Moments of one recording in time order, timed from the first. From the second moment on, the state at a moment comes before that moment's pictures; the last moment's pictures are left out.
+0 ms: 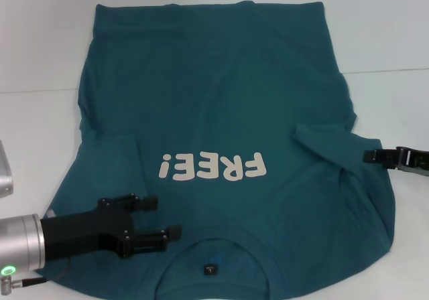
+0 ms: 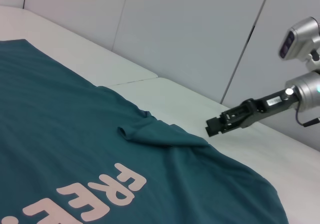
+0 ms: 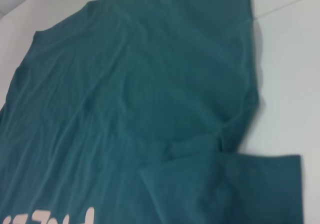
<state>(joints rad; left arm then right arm) -0.50 -2.16 0.66 0.66 2.08 1.49 -1.41 0.50 2.02 -0.62 -0.71 -2.25 -1.11 2.26</state>
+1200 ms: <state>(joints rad) -0.50 -2.16 0.66 0.66 2.08 1.49 -1.41 0.58 2.02 -0.70 -0.62 -2.25 -0.98 2.25</state>
